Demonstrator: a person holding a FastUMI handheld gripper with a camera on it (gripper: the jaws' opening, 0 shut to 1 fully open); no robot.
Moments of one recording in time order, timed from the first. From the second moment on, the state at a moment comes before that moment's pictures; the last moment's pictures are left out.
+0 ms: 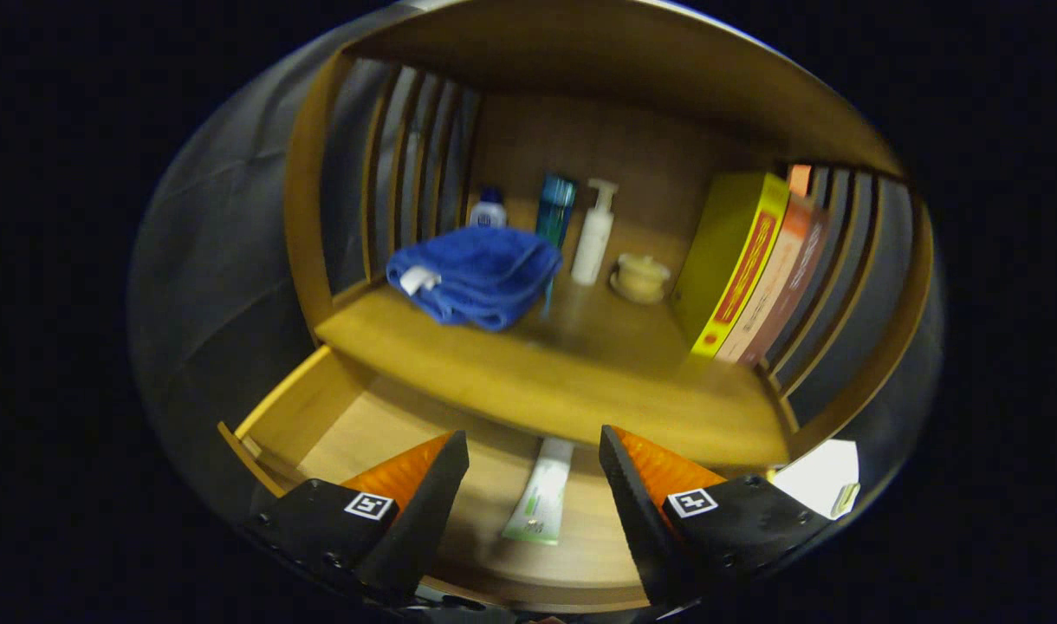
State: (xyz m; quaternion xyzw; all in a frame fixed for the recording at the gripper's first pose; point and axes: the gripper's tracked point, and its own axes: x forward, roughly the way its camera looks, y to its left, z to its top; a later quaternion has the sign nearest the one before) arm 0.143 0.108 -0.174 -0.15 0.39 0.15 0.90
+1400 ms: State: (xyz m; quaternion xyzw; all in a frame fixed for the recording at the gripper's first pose) arm 0.196 0.054 -0.302 -0.08 0.63 0.05 0.77
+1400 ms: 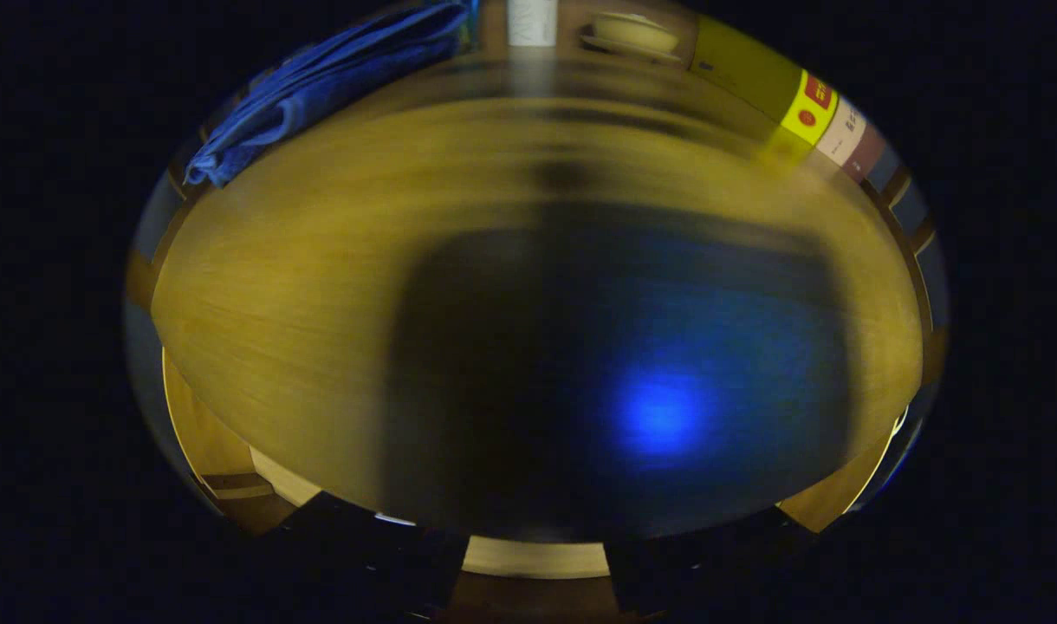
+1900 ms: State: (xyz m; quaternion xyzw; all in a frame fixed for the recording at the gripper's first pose) arm 0.270 0.063 -0.236 -0.03 0.63 0.09 0.77
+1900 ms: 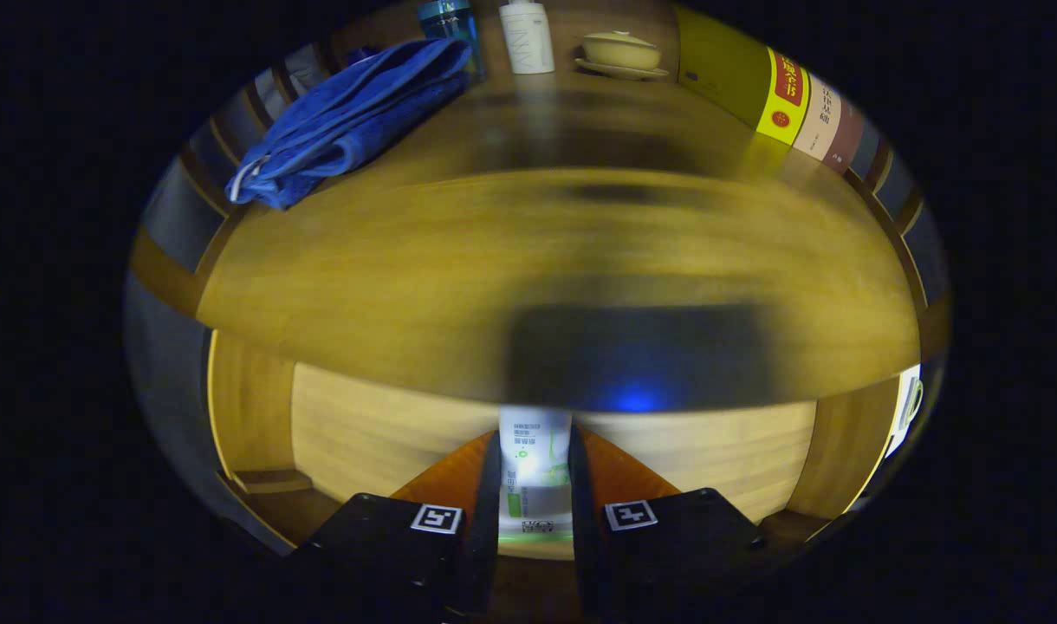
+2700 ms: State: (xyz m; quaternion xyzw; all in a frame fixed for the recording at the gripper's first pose) arm 0.386 0.080 -0.028 -0.02 0.47 0.15 0.87
